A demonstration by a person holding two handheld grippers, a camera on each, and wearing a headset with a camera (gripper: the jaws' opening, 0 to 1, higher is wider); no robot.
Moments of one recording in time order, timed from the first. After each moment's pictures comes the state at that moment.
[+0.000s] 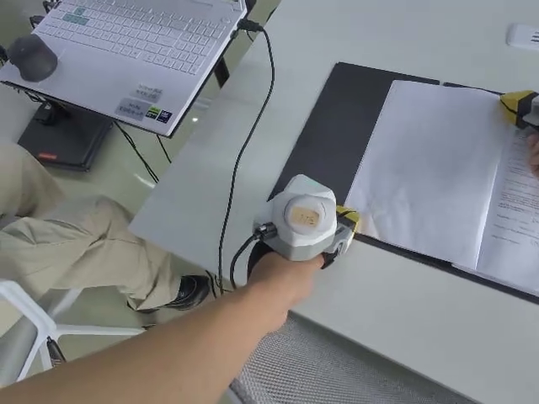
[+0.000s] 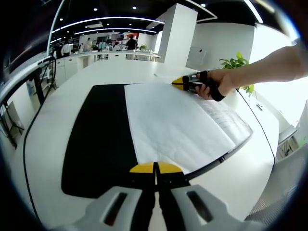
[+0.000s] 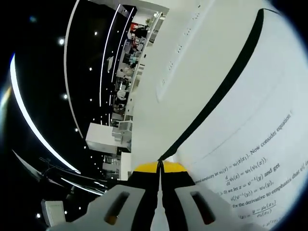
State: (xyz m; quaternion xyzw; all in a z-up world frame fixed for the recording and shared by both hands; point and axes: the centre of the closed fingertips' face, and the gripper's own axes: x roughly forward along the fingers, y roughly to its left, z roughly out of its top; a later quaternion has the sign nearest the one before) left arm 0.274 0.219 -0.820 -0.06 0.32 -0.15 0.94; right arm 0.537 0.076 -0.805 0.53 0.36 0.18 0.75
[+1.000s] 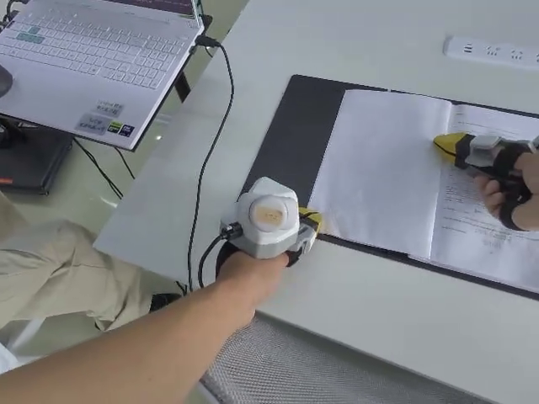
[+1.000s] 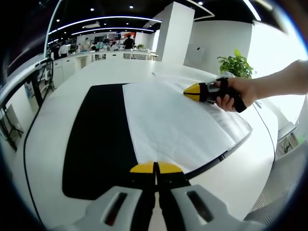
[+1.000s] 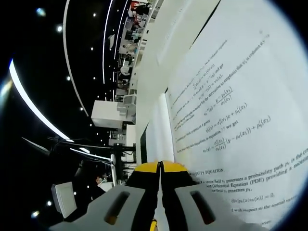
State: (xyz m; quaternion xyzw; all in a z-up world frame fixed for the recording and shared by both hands) left arm 0.276 0.220 -0.820 -0.05 0.32 -0.16 0.93; right arm 0.442 0.078 -0.808 0.51 0.44 0.26 0.69
